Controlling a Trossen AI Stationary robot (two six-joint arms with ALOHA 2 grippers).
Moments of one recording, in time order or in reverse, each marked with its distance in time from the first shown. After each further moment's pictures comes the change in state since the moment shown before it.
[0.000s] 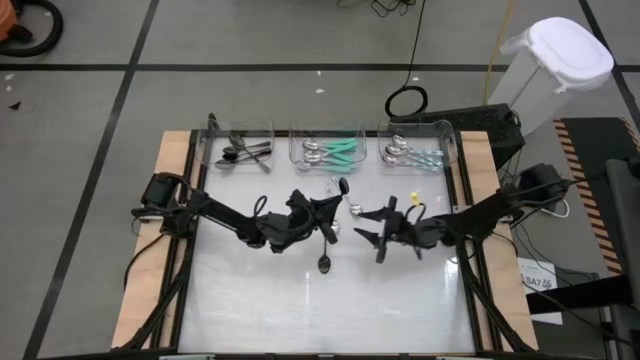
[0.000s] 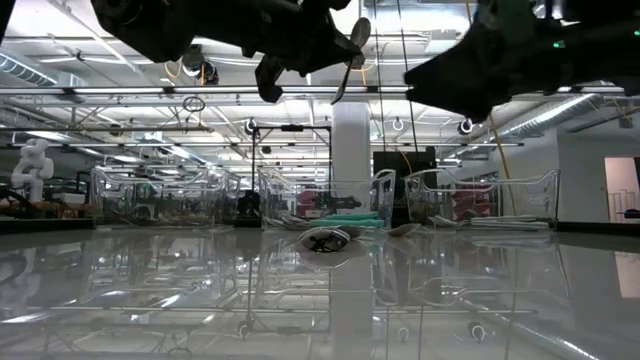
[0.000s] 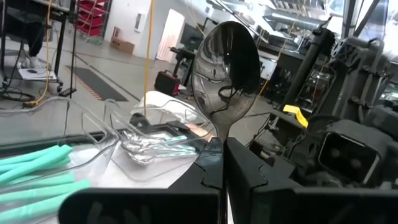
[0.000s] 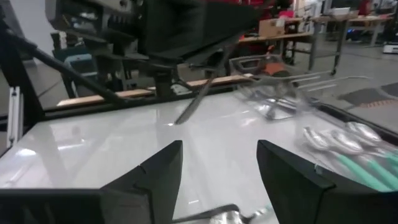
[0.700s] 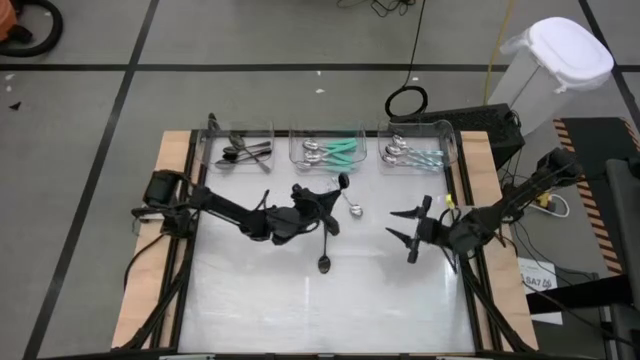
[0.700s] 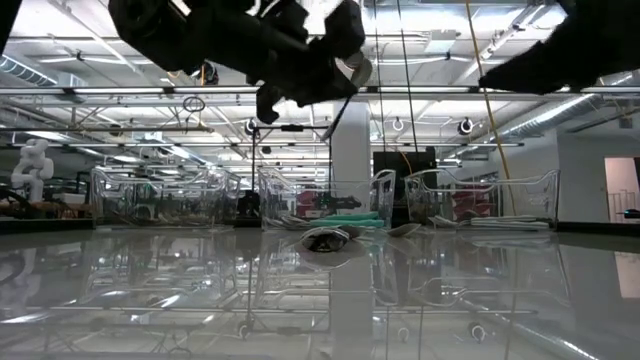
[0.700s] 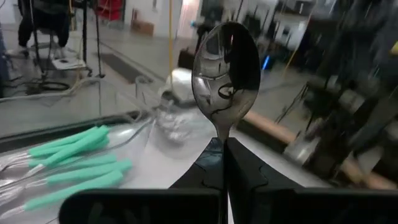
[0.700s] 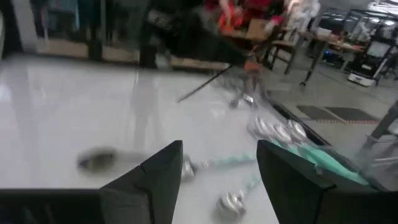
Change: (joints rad) left arm 0.064 0.001 0.004 -0.199 0.014 -0.046; right arm 0.273 -0.550 -0.084 -0.639 0.321 -0.118
